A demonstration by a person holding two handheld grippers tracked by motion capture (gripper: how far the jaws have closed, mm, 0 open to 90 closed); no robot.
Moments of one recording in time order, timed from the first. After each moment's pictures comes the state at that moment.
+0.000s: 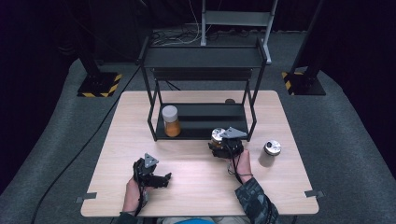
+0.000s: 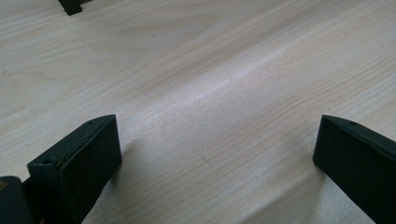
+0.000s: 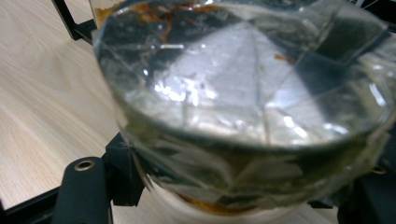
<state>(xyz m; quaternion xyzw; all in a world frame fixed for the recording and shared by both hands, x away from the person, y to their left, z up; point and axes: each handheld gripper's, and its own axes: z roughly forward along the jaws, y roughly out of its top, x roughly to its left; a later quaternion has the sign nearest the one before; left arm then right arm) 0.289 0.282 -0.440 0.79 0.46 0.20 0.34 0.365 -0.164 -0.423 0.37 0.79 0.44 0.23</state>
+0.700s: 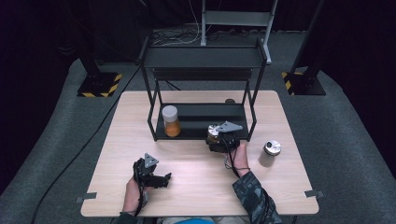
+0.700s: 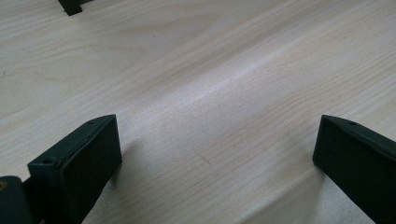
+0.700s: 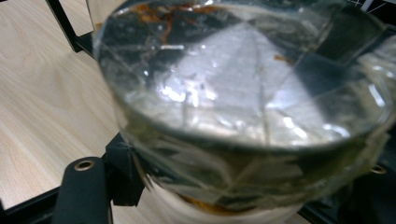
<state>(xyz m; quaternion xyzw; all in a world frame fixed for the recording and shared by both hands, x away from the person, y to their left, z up) 0.289 0.282 -0.440 0.79 0.46 0.20 0.34 0.382 -0.154 -0.410 0.36 0.79 0.43 0.22</state>
